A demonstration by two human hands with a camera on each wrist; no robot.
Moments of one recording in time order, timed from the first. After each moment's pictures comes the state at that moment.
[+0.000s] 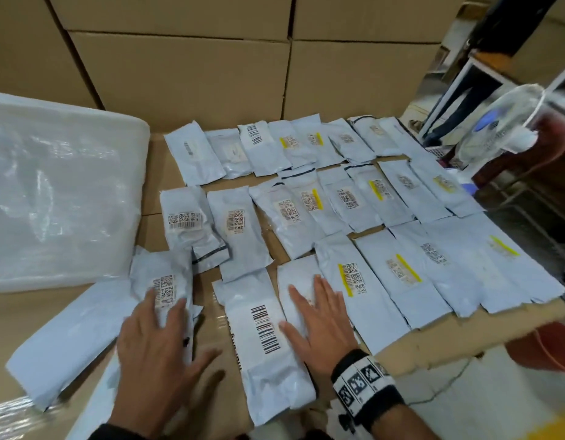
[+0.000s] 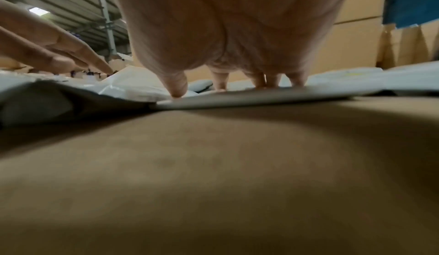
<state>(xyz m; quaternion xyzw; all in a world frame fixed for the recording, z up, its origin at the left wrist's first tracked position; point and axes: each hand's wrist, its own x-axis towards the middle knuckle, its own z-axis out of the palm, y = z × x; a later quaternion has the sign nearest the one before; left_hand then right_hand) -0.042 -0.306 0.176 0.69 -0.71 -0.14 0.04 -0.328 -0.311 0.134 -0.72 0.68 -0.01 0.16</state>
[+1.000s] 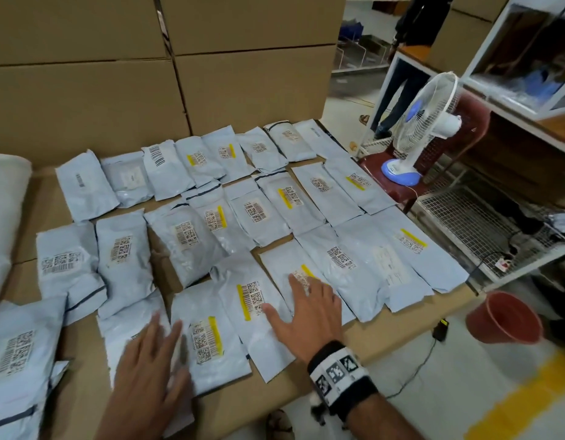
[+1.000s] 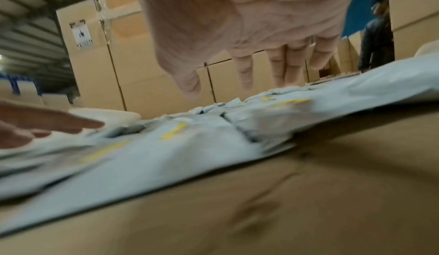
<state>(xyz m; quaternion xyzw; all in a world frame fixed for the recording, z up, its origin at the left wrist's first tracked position) -0.202 -0.323 0.140 0.56 -0.82 -0.12 0.03 -0.498 -0.325 0.158 -0.60 0.79 -0.10 0.09</state>
